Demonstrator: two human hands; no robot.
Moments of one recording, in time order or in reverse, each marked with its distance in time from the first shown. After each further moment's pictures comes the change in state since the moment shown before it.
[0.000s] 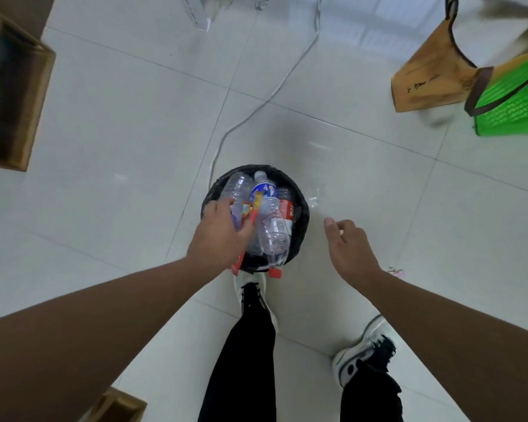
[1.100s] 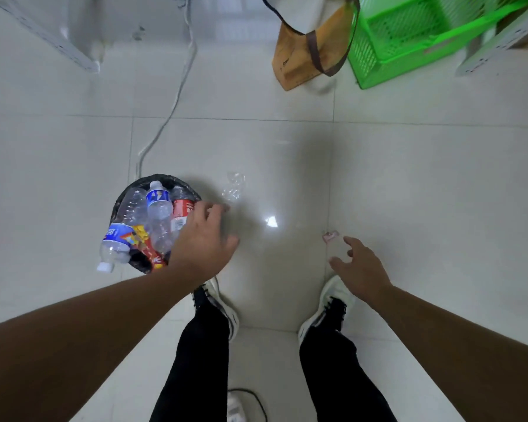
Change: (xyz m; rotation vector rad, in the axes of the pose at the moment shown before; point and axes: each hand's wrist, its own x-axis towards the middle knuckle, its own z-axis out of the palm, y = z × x) left_hand -0.078 0.154 0.120 0.392 -0.084 0.405; right_hand -0.064 0.238 -0.144 0.124 0.017 0.199
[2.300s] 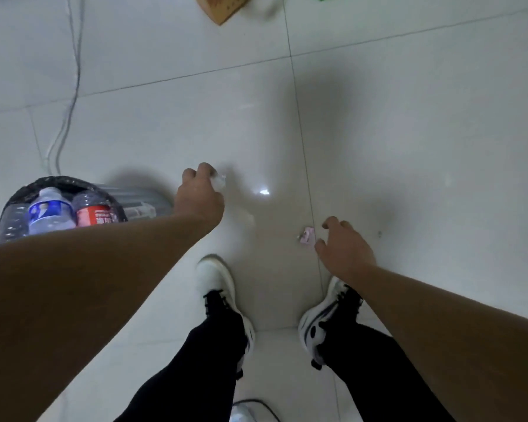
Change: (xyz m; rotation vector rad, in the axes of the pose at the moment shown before) left_hand 0.158 0.011 0.177 -0.042 -0.109 -0.143; right_hand 0.124 0.101 0.075 -0.257 0.032 -0.003
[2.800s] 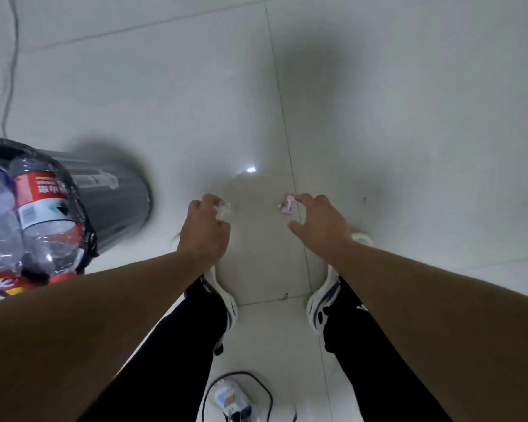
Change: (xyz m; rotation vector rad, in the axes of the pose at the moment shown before) left_hand -0.096 -0.024 0.096 -0.125 -0.140 -0.037; right_hand 0.004 0.024 0.039 0.043 -0.010 -0.066
